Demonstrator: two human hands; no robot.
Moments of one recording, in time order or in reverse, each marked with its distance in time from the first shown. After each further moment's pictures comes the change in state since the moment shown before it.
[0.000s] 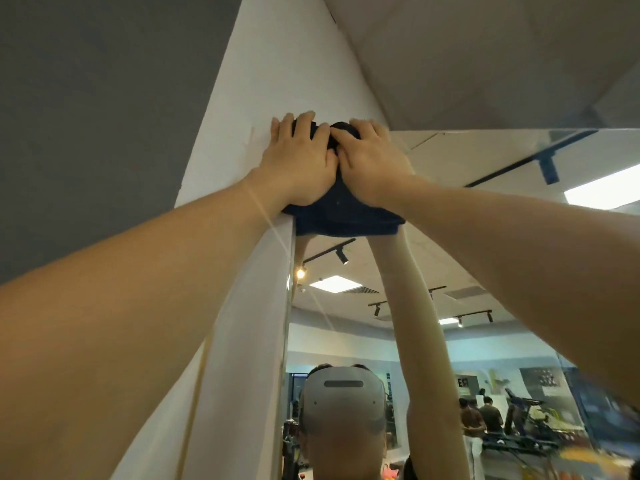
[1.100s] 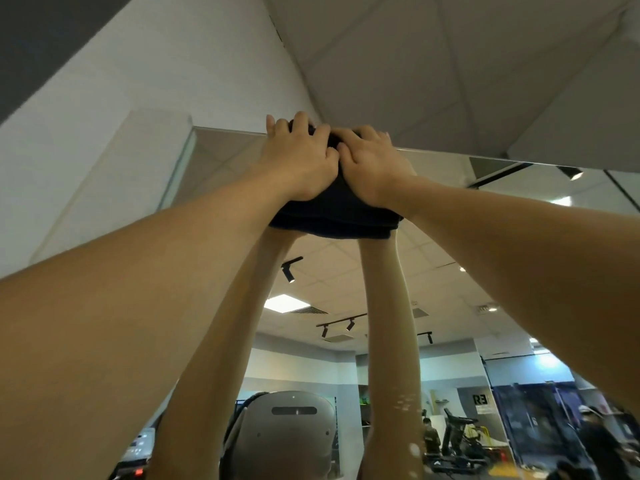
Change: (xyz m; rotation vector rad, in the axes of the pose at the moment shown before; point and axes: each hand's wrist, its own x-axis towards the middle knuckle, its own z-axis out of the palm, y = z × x) left_hand 0.055 0.147 0.020 -0.105 0.010 -0.005; right_hand -0.040 0.139 -0.053 0.000 -0.014 0.063
